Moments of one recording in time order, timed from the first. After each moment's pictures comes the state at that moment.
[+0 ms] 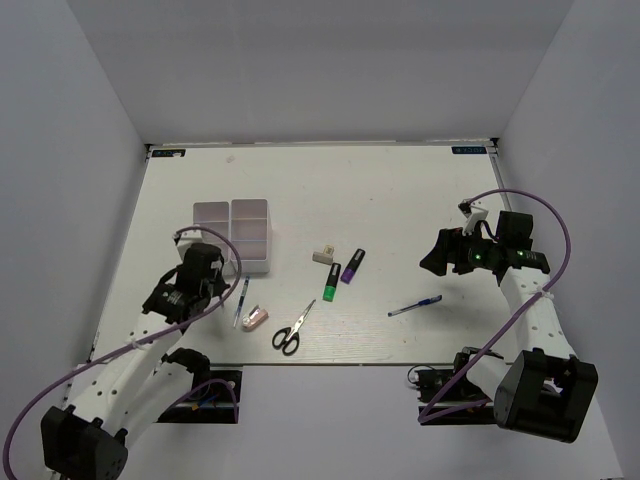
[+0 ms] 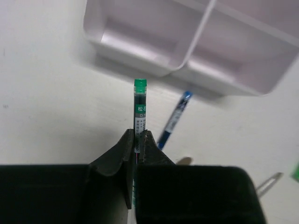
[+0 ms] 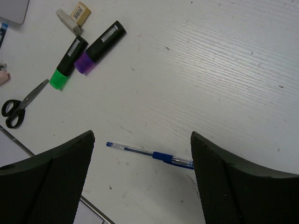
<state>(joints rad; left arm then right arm) -0.38 0.77 0.54 -0.62 -0.42 -0.60 -0.16 1.07 0.75 -0.59 -0.73 -0.21</state>
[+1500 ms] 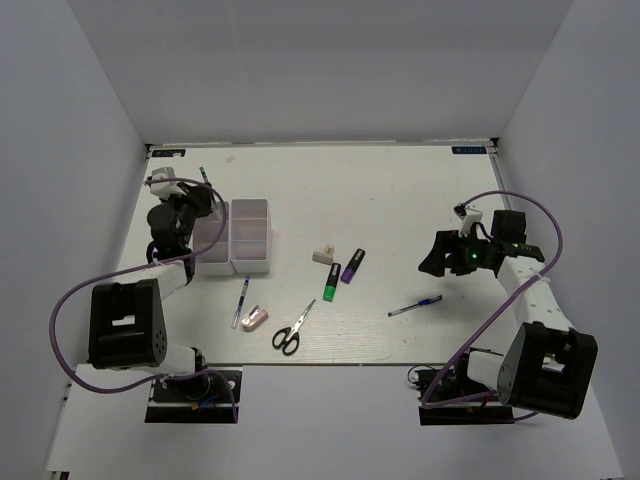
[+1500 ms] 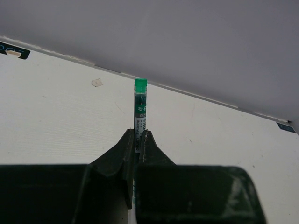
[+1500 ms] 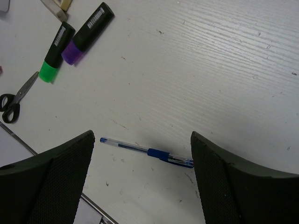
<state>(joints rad) 0.09 1.43 0.59 0.90 0.19 -0.43 -0.16 1.19 0.75 -0.59 -0.72 -0.23</state>
